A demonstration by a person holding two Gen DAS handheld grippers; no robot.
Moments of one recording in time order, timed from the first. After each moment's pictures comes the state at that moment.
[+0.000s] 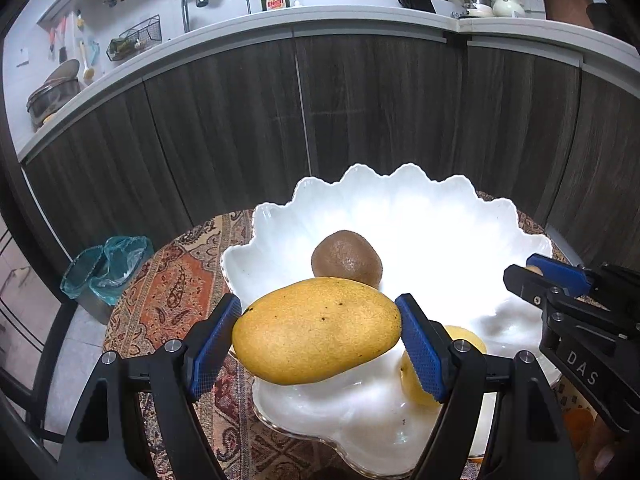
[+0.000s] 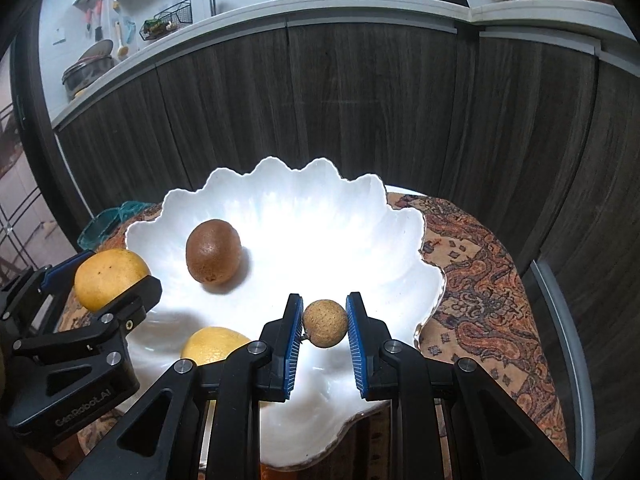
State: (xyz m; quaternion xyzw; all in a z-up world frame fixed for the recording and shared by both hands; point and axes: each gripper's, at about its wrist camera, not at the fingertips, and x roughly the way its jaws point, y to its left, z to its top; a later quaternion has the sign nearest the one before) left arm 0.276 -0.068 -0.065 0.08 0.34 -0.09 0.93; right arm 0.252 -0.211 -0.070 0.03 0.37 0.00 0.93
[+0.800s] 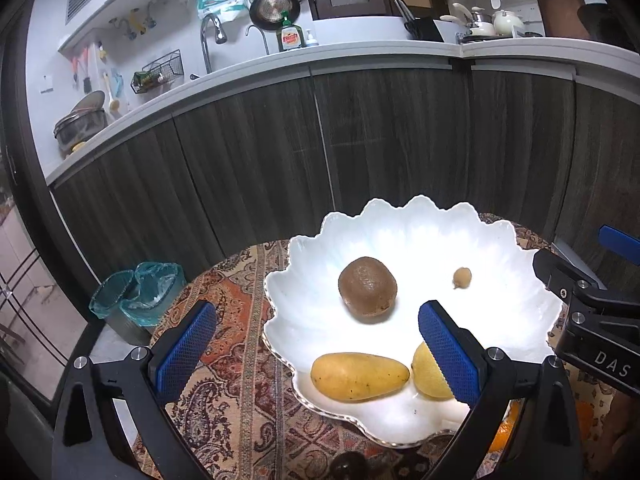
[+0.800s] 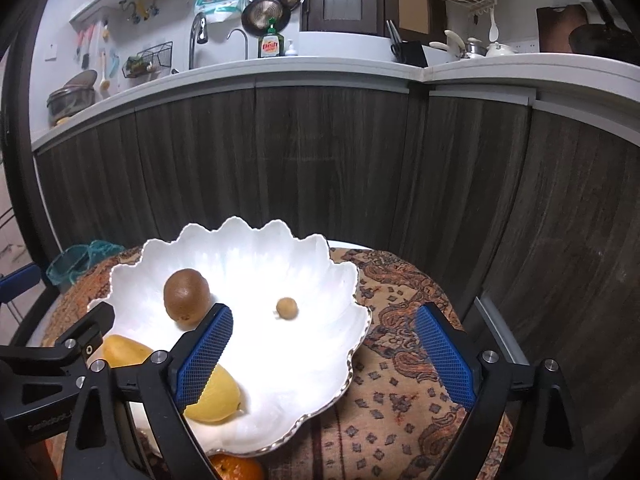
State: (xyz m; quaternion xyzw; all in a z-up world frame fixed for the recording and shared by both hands) left arm 0.239 -0.061 -0.035 0.10 0.28 -0.05 0.95; right arm 0.211 -0.222 -0.034 0.00 0.27 -0.08 0.96
